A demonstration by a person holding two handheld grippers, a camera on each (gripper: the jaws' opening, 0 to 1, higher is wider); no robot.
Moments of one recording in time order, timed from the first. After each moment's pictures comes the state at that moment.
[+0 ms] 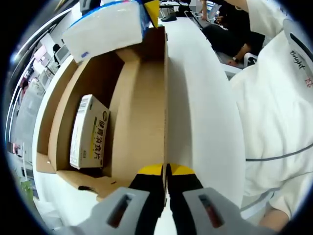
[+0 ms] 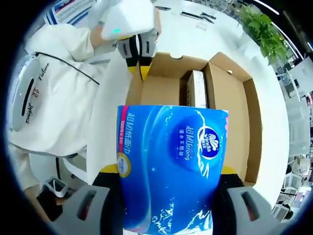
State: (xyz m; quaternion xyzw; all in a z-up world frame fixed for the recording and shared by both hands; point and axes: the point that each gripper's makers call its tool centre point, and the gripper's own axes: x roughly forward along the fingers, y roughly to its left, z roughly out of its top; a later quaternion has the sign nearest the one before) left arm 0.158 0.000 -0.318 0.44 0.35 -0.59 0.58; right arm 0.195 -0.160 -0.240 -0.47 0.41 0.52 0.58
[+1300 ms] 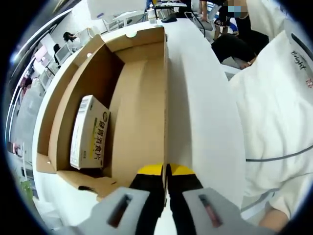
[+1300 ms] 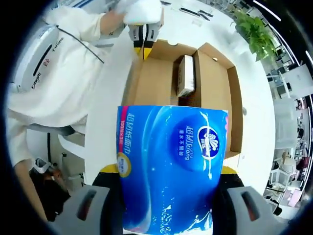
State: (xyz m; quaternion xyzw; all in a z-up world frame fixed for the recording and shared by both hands) left arm 0.150 0.000 -0.318 0.44 0.35 -0.59 0.58; right arm 0.194 -0.251 -0.202 -0.52 0.40 0.48 0.58
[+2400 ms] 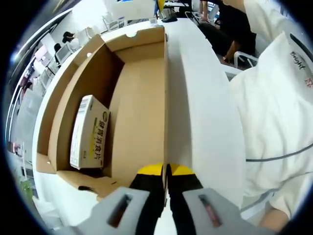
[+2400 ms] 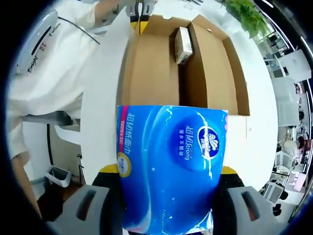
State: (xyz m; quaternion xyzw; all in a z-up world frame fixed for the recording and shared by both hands) left arm 0.151 -0.001 -0.318 0.44 0.35 -0.59 0.58; right arm 0.188 -0.326 -0.225 -0.52 0.44 0.43 0.59
